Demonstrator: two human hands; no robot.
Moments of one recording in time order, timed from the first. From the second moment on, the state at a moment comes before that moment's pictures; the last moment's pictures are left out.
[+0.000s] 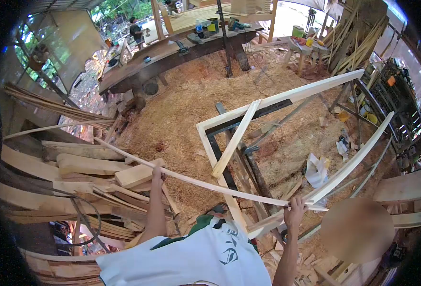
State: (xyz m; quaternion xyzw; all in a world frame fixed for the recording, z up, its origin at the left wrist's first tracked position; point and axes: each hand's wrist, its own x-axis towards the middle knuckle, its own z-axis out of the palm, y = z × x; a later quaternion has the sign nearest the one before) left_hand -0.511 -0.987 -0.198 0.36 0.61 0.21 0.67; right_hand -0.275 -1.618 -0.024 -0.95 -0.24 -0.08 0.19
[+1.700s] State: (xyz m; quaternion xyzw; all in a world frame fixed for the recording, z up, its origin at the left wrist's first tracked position) left_hand -0.476 -1.223 -0.119 0.51 0.39 -0.02 0.77; right_hand -0.236 -1.841 -0.141 -0.51 0.35 0.07 0.78
